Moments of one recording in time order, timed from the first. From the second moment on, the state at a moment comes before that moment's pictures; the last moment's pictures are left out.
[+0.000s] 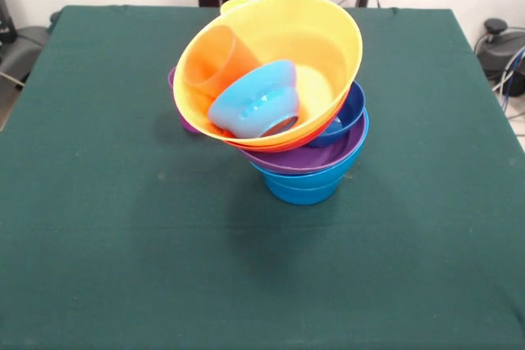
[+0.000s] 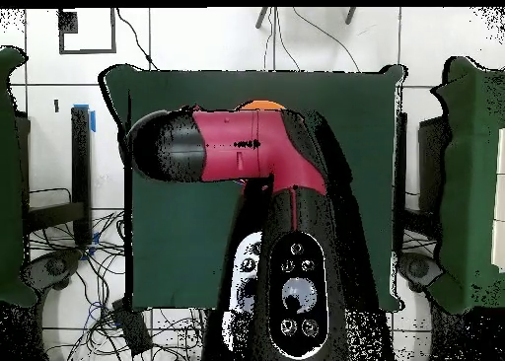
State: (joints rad) arm -0.12 -0.86 0.06 1.44 -0.17 0.79 2.38
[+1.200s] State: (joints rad) arm -0.06 -0.80 -0.02 1.55 -0.16 0.61 2.38
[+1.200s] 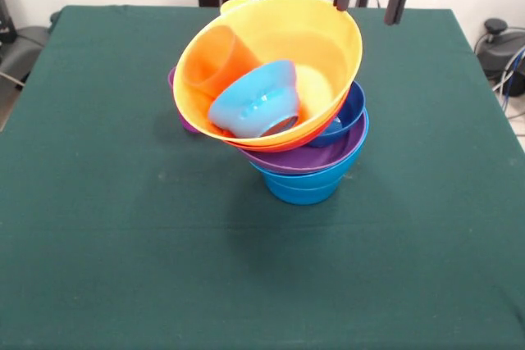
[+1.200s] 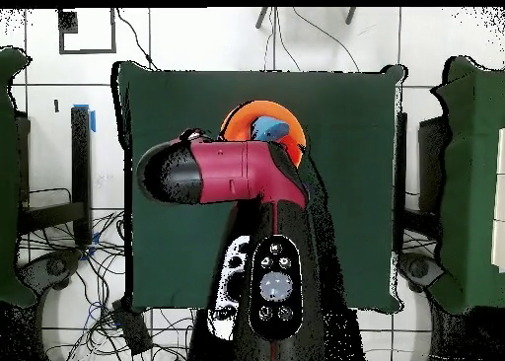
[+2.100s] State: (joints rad) arm 0.06 -0.78 -0.12 1.64 -0.10 0.58 2.38
